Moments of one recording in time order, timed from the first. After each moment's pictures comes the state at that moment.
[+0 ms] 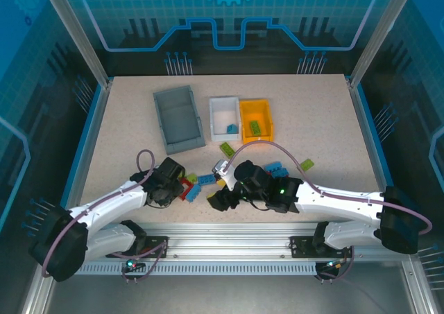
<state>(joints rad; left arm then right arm) -0.54 1.11 0.49 -0.62 -0.10 -1.30 1.12 1.23 0.77 -0.15 -0.07 0.26</state>
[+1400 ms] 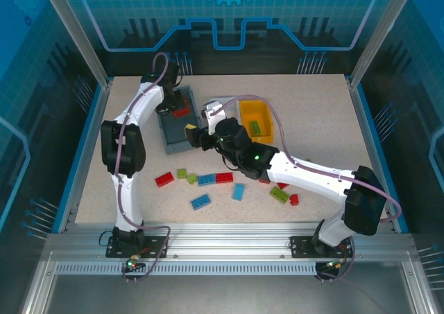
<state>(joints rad) -0.14 2.16 1.97 -0.97 -0.15 -0.49 0.99 1.54 1.23 0.06 0.35 0.26</state>
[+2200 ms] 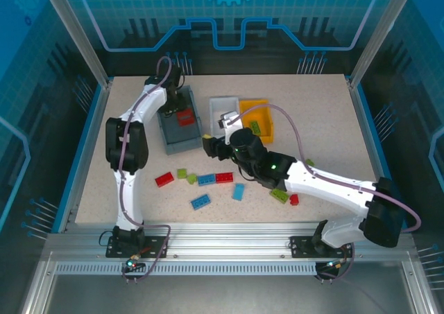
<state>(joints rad) -0.14 2.18 1.93 -0.91 -0.10 -0.49 0.98 1.35 1.05 -0.06 0.41 0.33</state>
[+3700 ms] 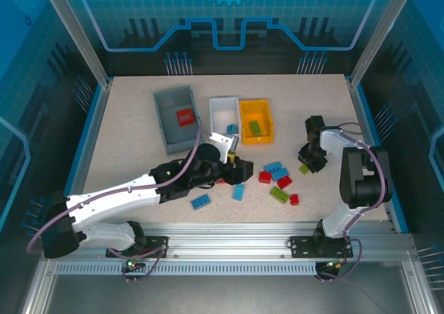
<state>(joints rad) -1.01 1.22 0.93 -0.15 -0.07 -0.64 0.01 1.70 0.98 -0.76 0.07 0.95</state>
